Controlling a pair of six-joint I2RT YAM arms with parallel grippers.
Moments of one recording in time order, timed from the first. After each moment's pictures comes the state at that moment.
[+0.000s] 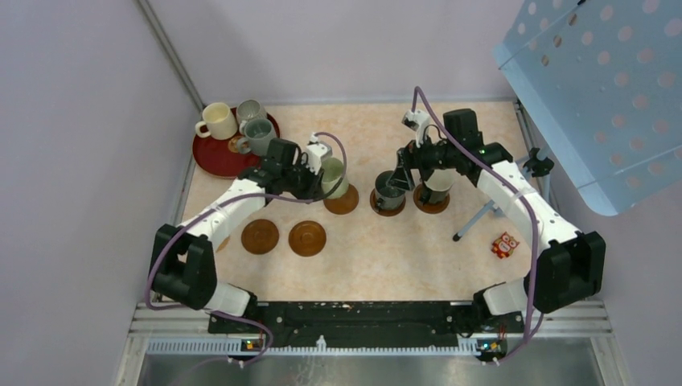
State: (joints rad) left arm -0.35 1.44 1.05 -0.40 0.45 0.21; right arm 0.34 1.40 1.26 -0.57 -0.69 -0.16
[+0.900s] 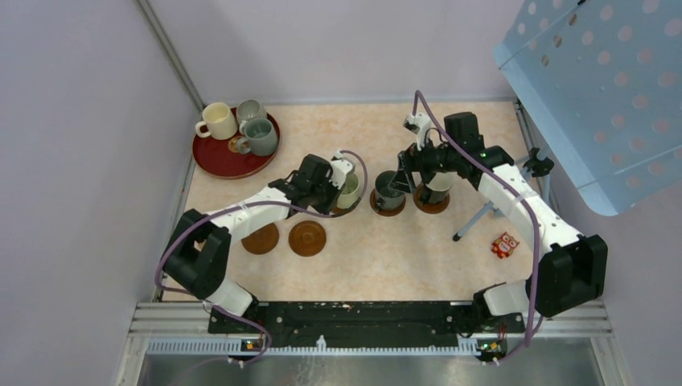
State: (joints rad) left arm -0.59 1.53 0.96 -0.26 0.13 0.10; right arm 0.34 1.38 1.22 -0.57 -0.66 -0.16
